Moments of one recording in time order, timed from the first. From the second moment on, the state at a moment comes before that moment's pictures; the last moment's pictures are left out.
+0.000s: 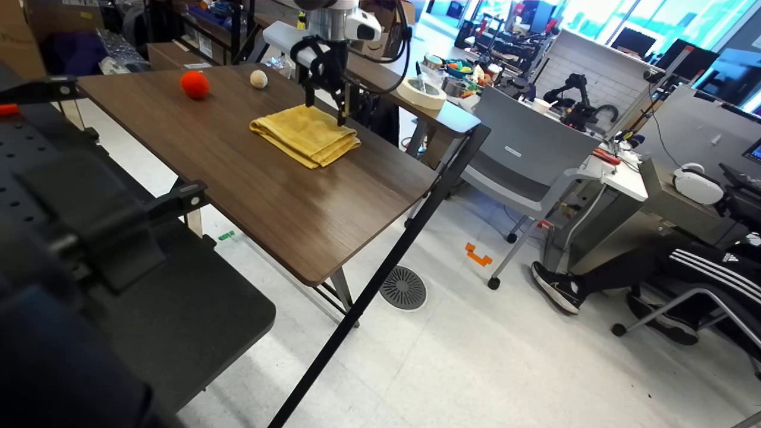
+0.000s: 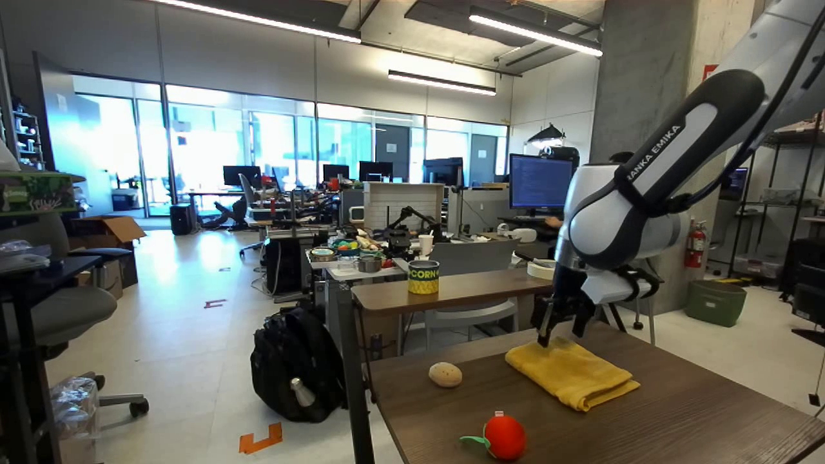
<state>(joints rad) 0.07 0.95 -0.04 -1.56 -0.07 2.70 0.07</state>
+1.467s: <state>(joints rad) -0.21 1.07 -0.07 -1.46 0.01 2.66 0.03</state>
